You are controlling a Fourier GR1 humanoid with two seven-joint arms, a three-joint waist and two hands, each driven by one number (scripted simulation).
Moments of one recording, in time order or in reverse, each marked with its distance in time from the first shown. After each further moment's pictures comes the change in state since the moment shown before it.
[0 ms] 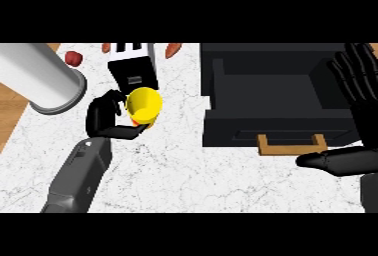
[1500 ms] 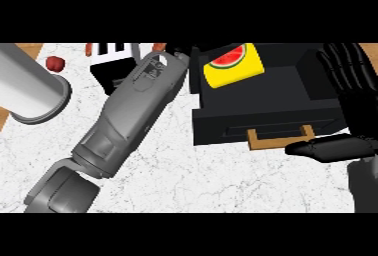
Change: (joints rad) left arm -0.683 -0.113 -0.407 0.044 0.168 0.488 0.732; right arm -0.071 0.017 0.017 0.077 0.039 0.000 -0.053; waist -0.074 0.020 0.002
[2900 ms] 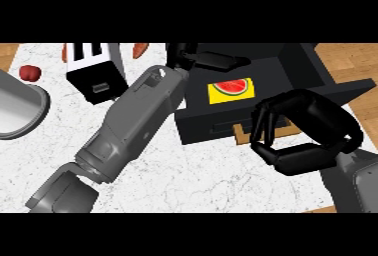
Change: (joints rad) left arm 0.055 0.000 -0.142 0.039 0.319 -0.091 -0.157; right arm -0.097 -0.047 0.227 0.051 -0.190 0.356 0.067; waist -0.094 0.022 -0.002
